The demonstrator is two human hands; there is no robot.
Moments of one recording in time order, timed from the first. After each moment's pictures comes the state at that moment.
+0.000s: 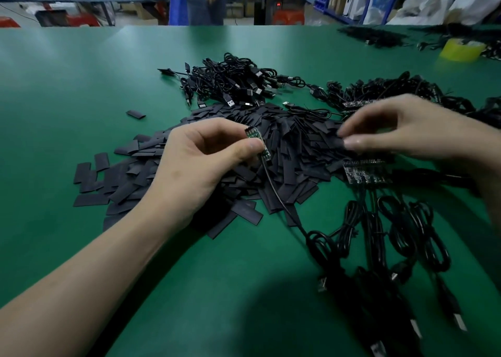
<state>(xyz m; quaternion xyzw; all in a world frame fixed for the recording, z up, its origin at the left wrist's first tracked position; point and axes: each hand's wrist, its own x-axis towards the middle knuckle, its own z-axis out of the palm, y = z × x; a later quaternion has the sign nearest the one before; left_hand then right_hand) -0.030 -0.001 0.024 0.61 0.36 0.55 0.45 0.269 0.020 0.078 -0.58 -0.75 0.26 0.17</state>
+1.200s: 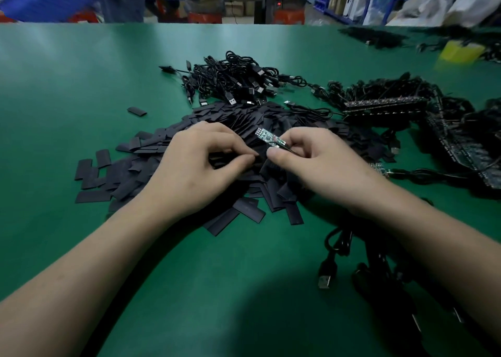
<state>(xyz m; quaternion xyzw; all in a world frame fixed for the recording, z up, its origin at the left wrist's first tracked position) -0.050 0.014 0.016 0.81 0.43 0.38 0.14 0.165 0.003 0.028 -0.54 -0.73 0.29 0.30</state>
